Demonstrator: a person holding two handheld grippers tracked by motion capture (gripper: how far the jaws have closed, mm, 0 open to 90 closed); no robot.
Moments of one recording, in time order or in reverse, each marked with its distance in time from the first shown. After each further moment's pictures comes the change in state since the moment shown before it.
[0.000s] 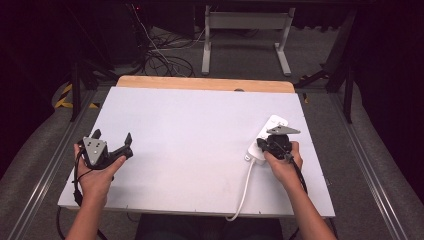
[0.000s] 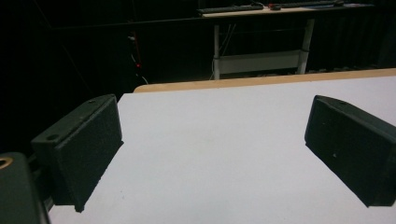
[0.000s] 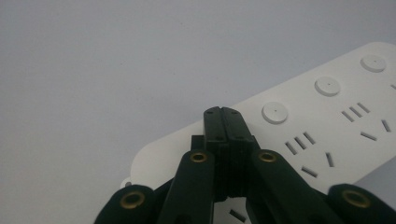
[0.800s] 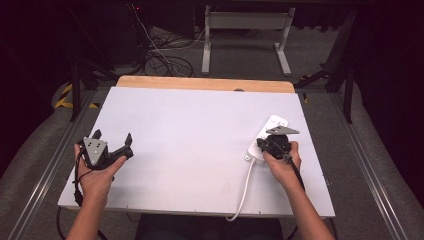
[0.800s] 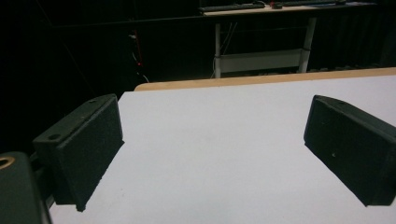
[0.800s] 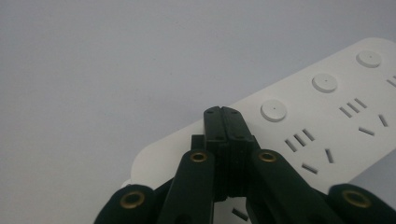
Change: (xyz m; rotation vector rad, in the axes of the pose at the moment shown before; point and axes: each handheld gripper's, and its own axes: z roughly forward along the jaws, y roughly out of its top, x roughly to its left) left arm -0.001 0.000 0.000 0.005 0.006 -0.006; right arm 0.003 0.000 0.000 0.006 -0.022 0.018
